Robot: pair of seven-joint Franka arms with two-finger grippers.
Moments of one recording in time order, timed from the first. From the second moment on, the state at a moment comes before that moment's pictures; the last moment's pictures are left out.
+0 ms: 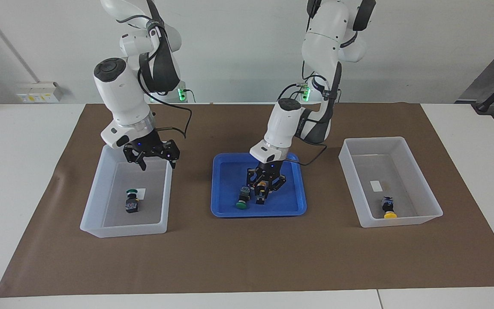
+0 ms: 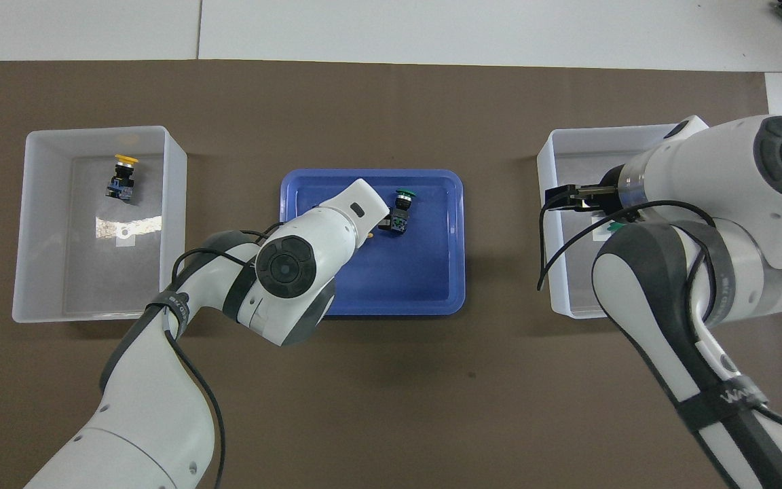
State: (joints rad) left arm -0.57 0.42 0.00 -1.95 0.04 2.87 -0.47; right arm 0.28 0.10 -0.13 -1.90 0.09 2.14 0.13
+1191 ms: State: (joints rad) left arm -0.04 0.12 0.01 -1.95 0.03 2.51 0.06; right arm 0.55 0.37 -0.02 -1.87 0.05 2.49 0.60
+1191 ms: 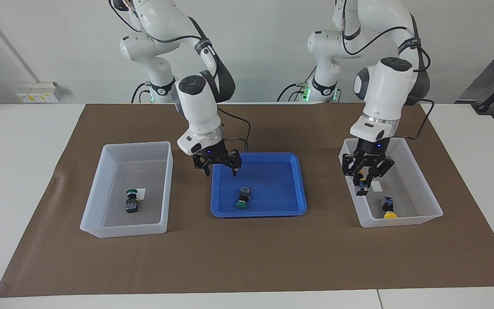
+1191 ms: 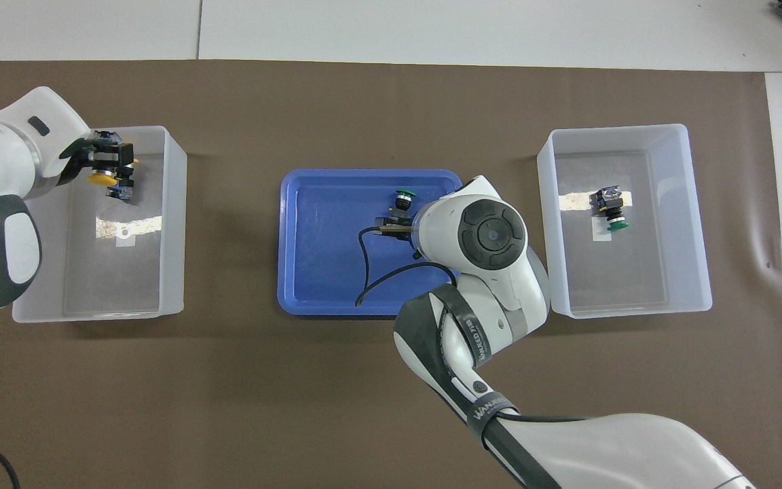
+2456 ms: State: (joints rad) left arm 0.07 0.29 0.00 -2.02 -0.03 2.70 0.15; right arm 0.57 0.52 -0.03 -1.73 -0.03 2.48 0.74
